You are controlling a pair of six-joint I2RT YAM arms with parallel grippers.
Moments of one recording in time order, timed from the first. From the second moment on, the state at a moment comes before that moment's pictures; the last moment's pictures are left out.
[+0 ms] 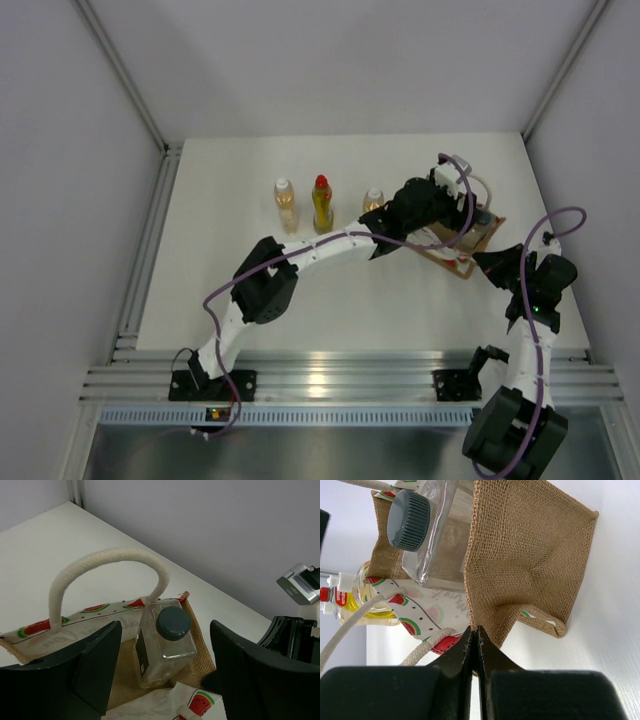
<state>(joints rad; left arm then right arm) -1.01 2.21 1.91 0.27 0.04 -0.24 -0.52 0.76 0.33 -0.02 -0.66 0.61</state>
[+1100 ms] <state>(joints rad) -1.10 2.49 2.13 0.28 -0.20 -0.18 -0.52 0.75 0.32 -0.02 -0.66 0.61</state>
